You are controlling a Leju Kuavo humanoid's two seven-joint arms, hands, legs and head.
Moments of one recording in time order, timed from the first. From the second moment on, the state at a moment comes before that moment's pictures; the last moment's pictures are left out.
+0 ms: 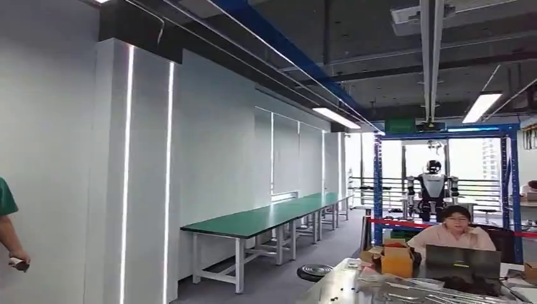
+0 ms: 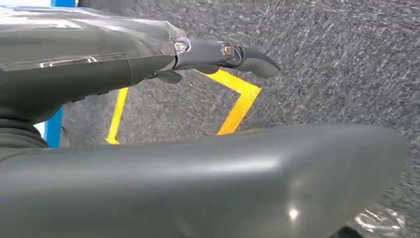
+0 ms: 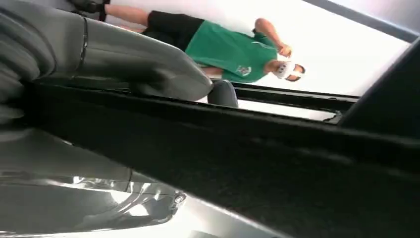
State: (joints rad) left arm -0.08 -0.06 1.29 -0.25 -1.19 -0.01 -0.19; right arm -0.15 0.00 0.21 -1.86 0.20 0.29 -0.66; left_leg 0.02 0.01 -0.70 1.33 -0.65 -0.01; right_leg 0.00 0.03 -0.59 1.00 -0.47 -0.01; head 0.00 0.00
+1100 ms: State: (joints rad) left arm -0.09 -0.06 1.29 -0.25 -1.20 -0.02 -0.19; right arm -0.15 0.00 0.19 -1.87 0.19 0.30 -0.66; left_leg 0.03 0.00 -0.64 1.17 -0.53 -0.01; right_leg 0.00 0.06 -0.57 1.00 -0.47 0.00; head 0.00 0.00
